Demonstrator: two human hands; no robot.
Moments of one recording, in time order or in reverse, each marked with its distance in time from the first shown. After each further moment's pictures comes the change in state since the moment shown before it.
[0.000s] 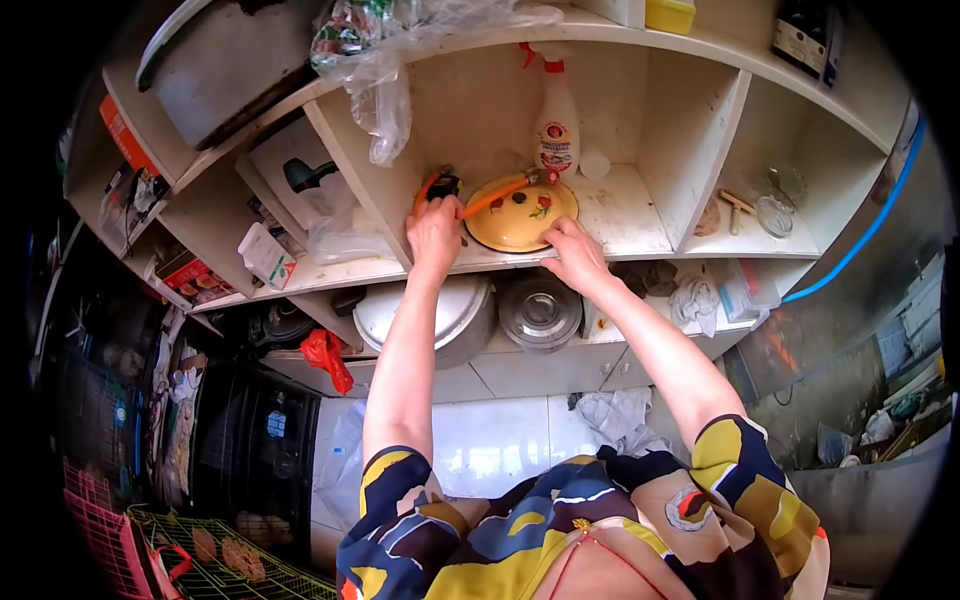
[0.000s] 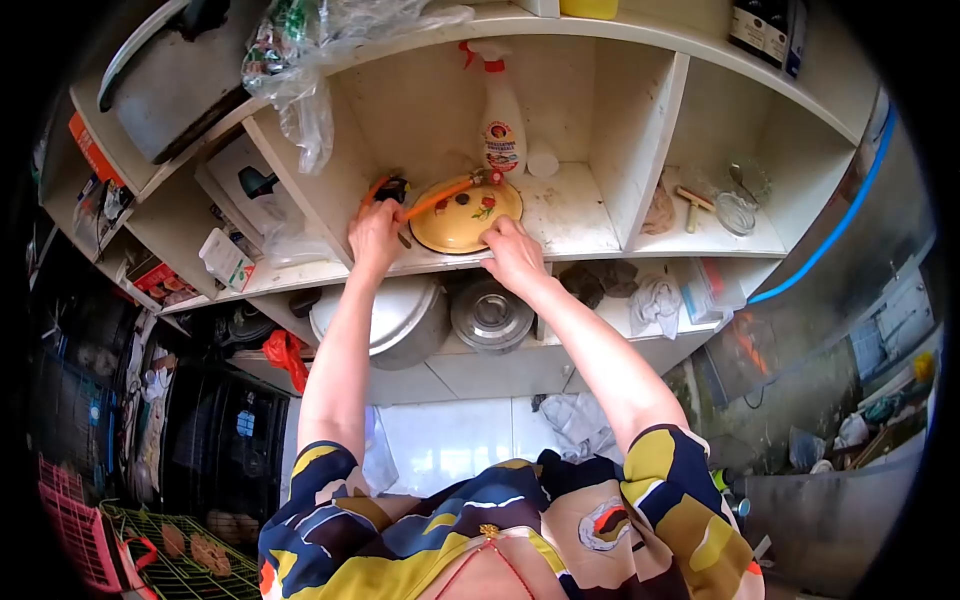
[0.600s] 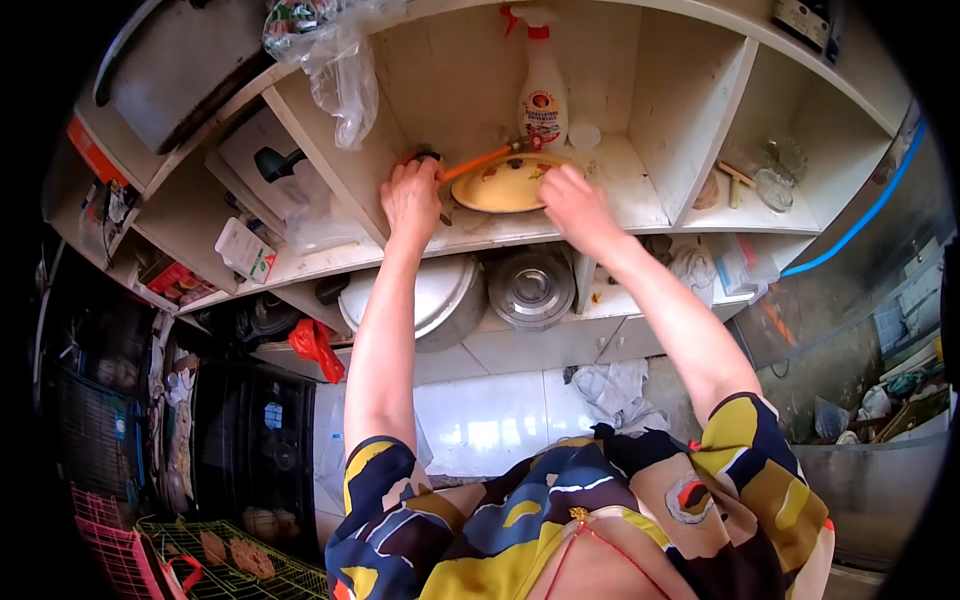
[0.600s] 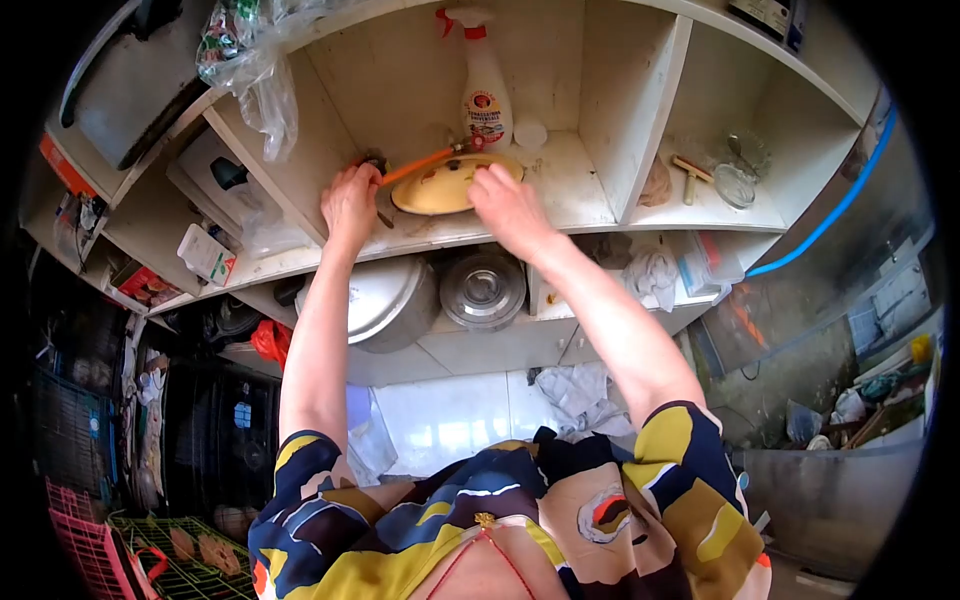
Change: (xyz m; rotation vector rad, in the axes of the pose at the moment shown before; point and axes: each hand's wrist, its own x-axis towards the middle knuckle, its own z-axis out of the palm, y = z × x) left_hand 0.020 0.008 -0.013 0.064 0.044 0.058; right_hand 0.018 -0.005 -0.040 -0.257 0.100 -0.288
